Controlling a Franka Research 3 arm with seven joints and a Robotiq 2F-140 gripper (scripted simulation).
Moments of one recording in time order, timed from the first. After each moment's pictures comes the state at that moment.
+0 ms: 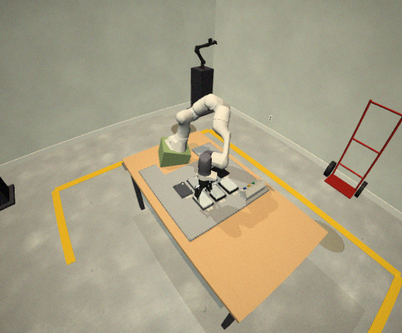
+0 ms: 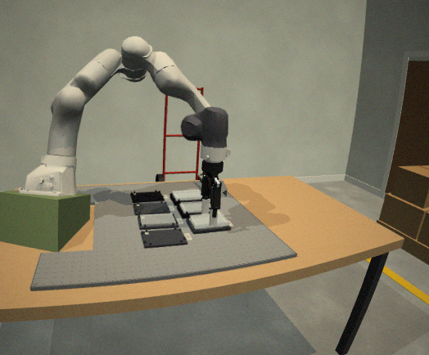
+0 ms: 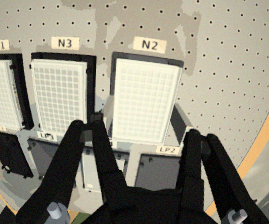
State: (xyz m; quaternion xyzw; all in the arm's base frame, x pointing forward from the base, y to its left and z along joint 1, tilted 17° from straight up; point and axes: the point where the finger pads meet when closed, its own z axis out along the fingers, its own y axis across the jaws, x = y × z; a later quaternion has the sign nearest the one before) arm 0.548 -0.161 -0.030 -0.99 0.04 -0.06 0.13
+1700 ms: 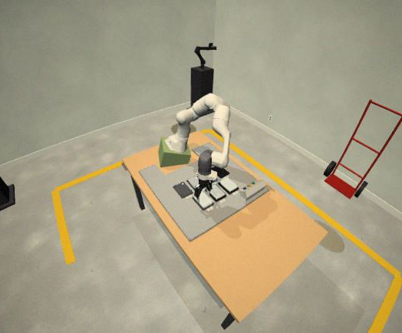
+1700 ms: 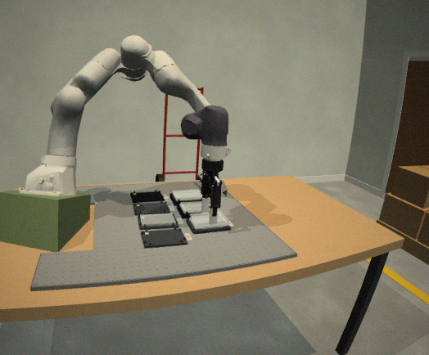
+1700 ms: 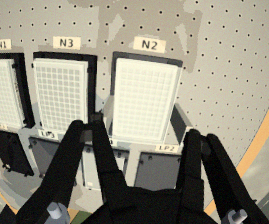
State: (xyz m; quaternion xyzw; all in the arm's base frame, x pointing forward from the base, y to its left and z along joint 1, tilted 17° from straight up) arm 0.547 -0.162 -0.026 -0.99 0.04 -0.06 0.13
